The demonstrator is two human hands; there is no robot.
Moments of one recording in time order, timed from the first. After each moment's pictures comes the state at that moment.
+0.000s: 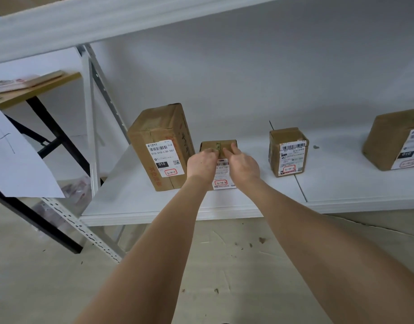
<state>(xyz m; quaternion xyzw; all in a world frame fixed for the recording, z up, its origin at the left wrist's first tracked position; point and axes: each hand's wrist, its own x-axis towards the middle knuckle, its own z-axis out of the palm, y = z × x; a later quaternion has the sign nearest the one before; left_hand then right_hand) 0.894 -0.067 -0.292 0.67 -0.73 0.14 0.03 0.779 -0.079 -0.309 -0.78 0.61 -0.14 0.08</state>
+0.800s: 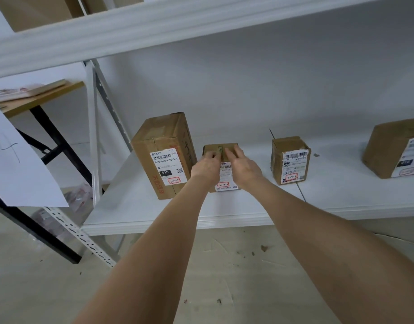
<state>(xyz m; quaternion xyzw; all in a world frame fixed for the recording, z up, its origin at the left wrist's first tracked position) 0.898 -0.077 -0.280 0.68 -0.73 0.01 0.03 0.779 -0.091 -0.296 -0.77 0.61 -0.12 0.10</state>
